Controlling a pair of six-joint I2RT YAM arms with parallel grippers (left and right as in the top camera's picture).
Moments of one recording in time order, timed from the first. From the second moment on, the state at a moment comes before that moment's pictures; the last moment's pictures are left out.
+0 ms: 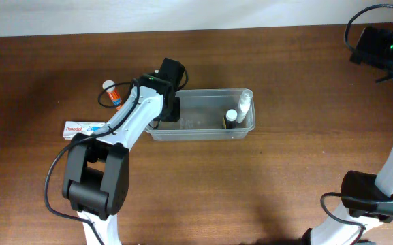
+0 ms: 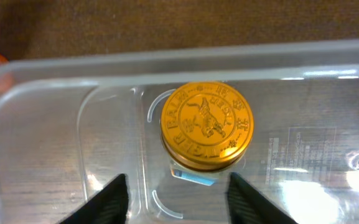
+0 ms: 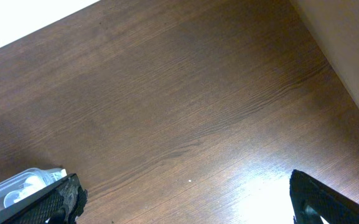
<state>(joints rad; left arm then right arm) -0.39 2.04 1.56 -0.88 -0.20 -0.30 -0.22 1.89 2.57 -1.69 0.18 0.23</state>
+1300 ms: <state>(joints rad) -0.39 2.05 2.00 -1.18 -0.20 -0.28 -0.22 1.89 2.57 -1.69 0.18 0.23</state>
